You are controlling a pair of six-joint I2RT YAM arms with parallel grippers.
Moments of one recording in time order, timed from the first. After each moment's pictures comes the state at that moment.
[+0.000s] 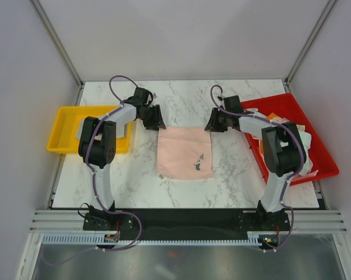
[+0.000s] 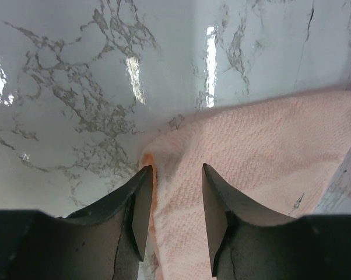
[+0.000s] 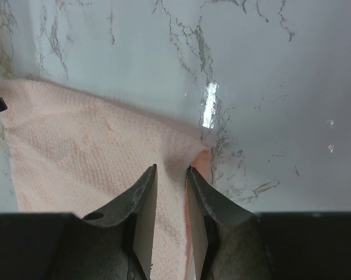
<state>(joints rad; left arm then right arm) -0.28 2.07 1.50 -0.47 0.34 -0.40 0.26 1.91 1.20 -0.15 -0.32 0.42</state>
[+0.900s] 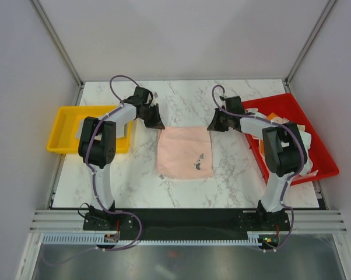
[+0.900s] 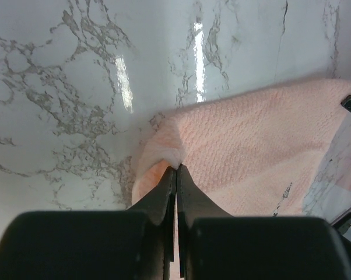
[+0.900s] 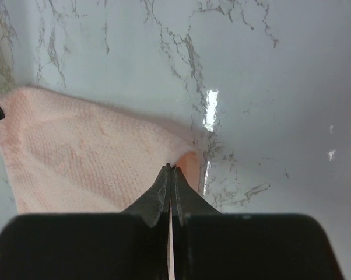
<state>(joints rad) -0.28 2.07 1.50 -0.47 0.40 -0.39 0.25 1.92 1.19 -0.12 -0.31 0.44</state>
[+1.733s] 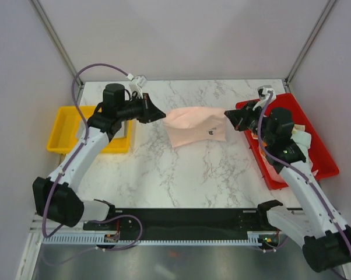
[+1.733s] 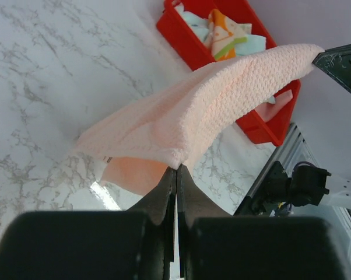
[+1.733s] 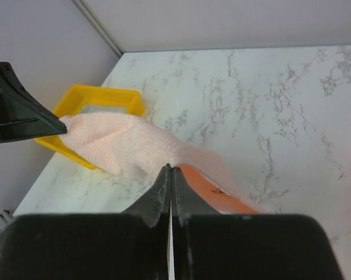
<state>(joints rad) -0.31 1.36 1.21 -0.29 0.63 -0.38 0.25 0.98 0.89 -0.05 -0.29 0.43</state>
